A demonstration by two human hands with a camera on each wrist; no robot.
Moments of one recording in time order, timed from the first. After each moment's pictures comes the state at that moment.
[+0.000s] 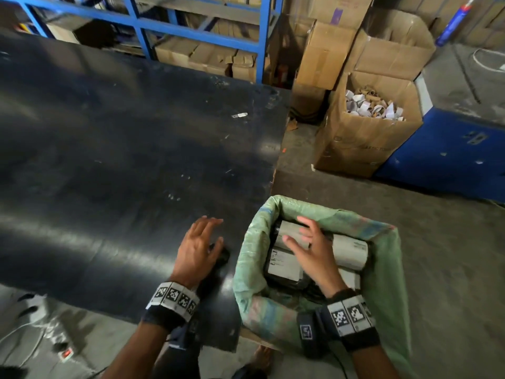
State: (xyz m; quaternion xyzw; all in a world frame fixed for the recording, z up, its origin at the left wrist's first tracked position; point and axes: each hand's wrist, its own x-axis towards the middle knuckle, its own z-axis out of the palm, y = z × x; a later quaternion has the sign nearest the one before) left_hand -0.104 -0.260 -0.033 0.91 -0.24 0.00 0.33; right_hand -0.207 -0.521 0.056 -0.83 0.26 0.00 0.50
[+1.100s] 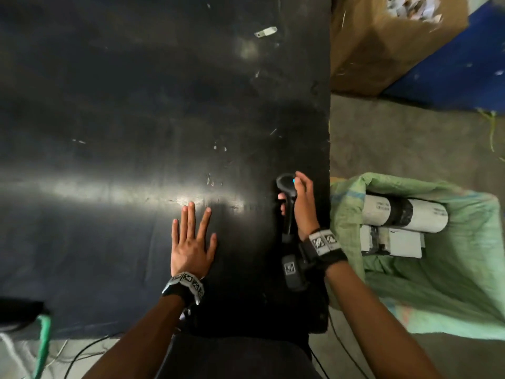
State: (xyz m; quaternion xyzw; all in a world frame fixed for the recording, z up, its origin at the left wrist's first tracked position) left_hand 0.032 -0.072 -0.176 0.96 -0.23 -0.14 0.10; right_hand 0.023 -0.342 -0.080 -0.58 0.51 -0.04 0.64
